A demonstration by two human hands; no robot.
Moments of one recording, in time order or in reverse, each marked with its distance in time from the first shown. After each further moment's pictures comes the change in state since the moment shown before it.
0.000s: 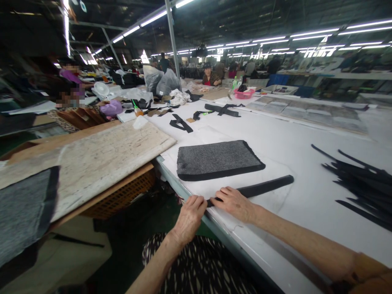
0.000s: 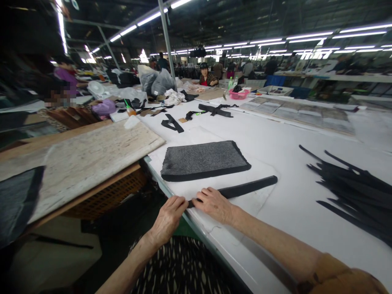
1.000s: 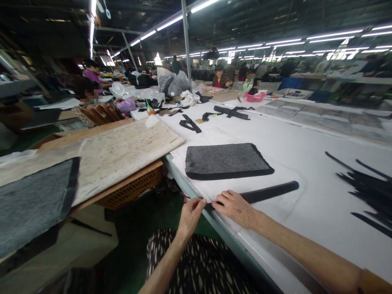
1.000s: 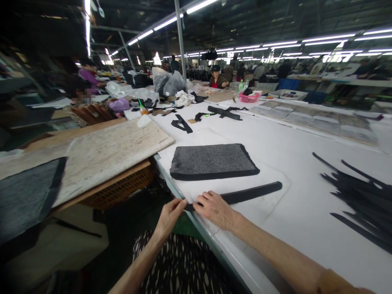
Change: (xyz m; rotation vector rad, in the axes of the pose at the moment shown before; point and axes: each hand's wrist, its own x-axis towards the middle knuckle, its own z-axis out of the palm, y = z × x) left_hand -0.006 0.006 0.004 -0.978 0.214 -0.872; right_hand 0.010 -0.014 0.002 -0.010 0.043 -0.043
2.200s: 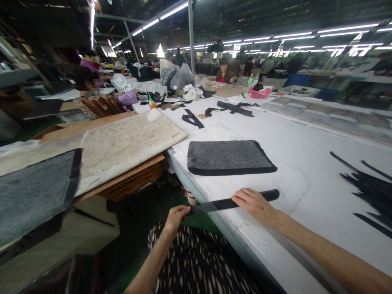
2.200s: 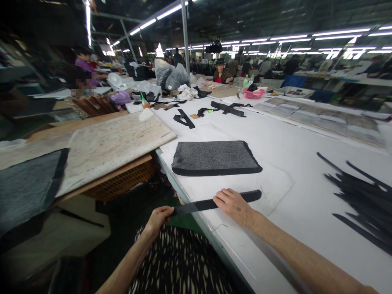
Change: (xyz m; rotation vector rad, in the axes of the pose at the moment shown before) left_hand 0.001 -0.087 -0.032 -0.268 0.078 -0.362; right_hand -0.044 0.022 -0.005 0.115 0.140 0.029
